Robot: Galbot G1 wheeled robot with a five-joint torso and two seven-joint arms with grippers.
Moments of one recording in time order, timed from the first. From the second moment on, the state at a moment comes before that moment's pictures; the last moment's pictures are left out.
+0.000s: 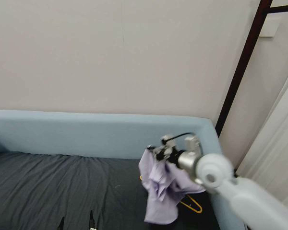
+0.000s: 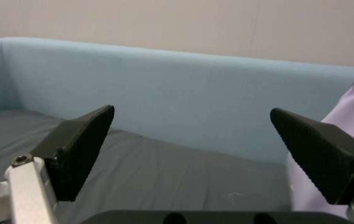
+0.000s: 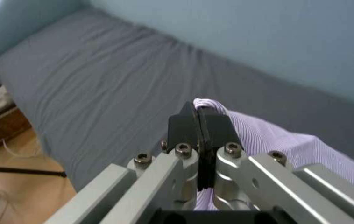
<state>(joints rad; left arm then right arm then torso) 1.93 -1.50 -0.47 -1.98 -0.03 -0.61 -0.31 -0.54 1.04 -0.36 1.79 1.07 -0.60 0.22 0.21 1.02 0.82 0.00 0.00</state>
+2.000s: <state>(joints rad) 1.96 -1.55 -0.45 -1.93 0.01 -0.68 -0.31 -0.60 0.97 -0.48 1.62 0.40 -0.35 0.07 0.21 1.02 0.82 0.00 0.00</state>
